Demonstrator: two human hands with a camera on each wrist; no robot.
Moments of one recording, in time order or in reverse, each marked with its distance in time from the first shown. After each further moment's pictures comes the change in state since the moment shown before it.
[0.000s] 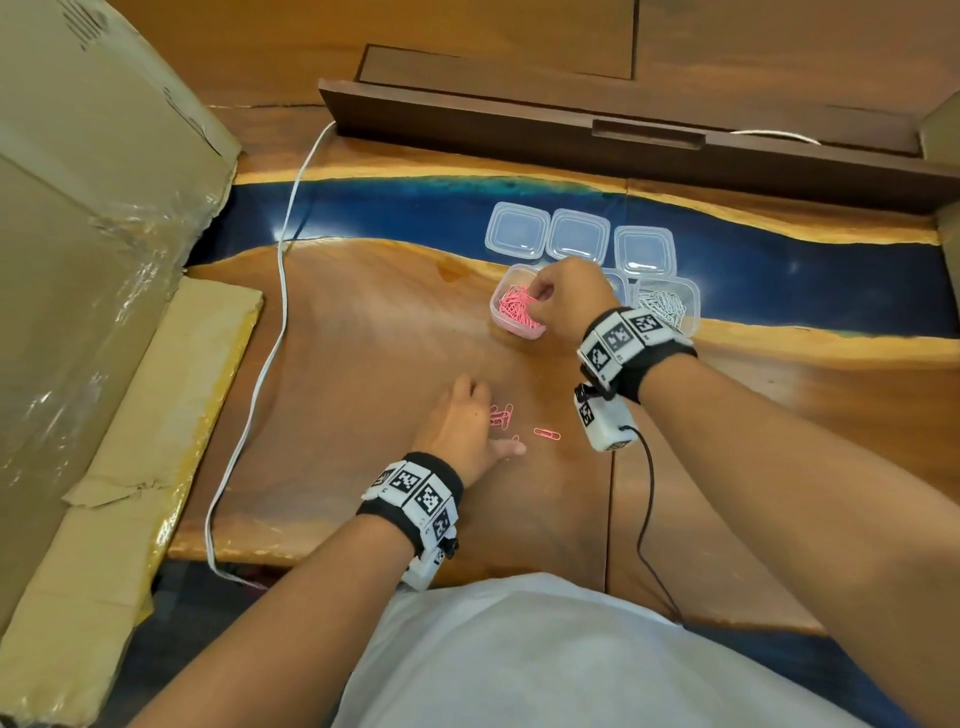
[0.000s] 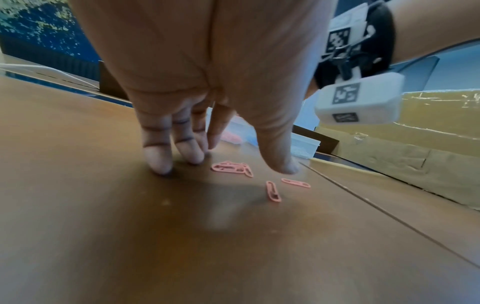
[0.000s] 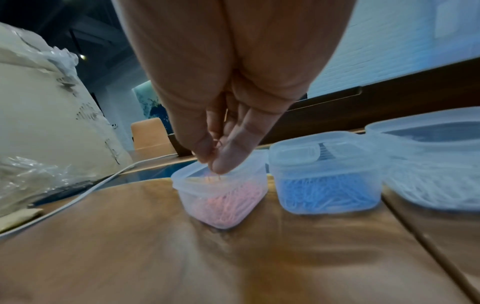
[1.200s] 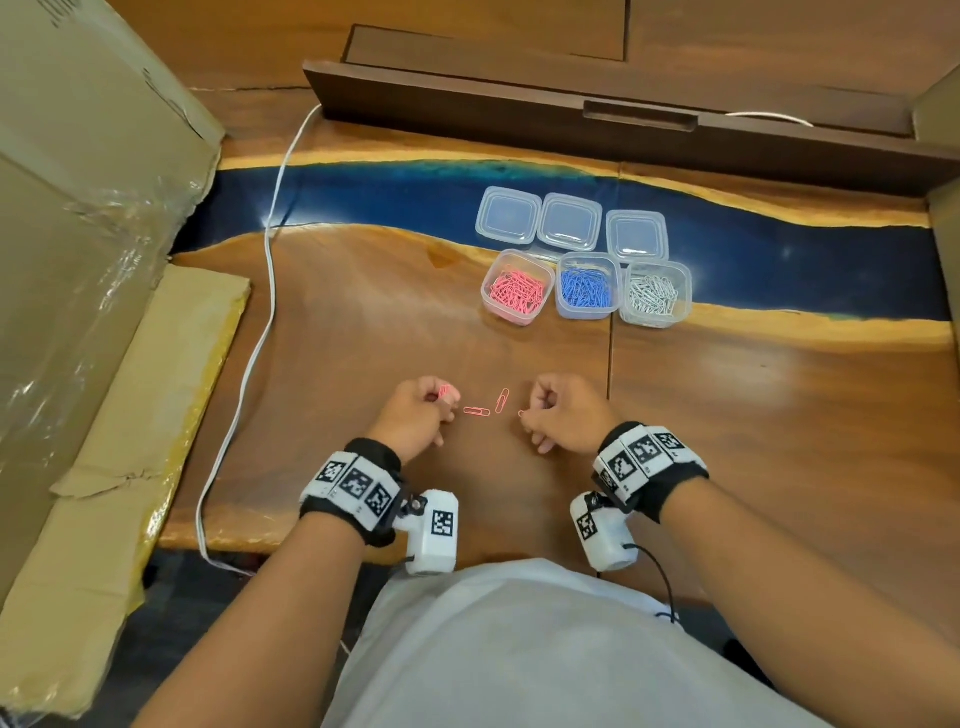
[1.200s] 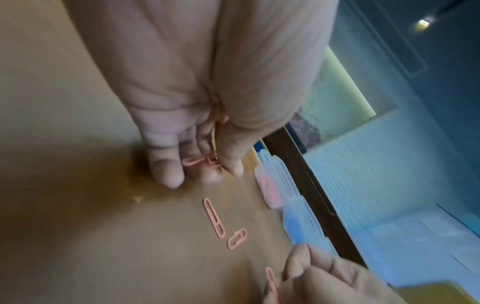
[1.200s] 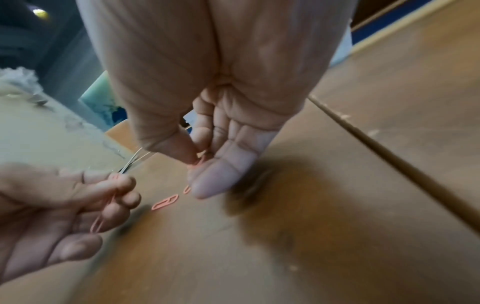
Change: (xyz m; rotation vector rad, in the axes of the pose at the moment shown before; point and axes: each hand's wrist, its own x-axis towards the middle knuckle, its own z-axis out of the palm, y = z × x) left_hand -0.006 -0.031 -0.011 -0.896 -0.015 -0.307; right_hand -0.105 0.037 0.062 0.522 -0.332 0.212
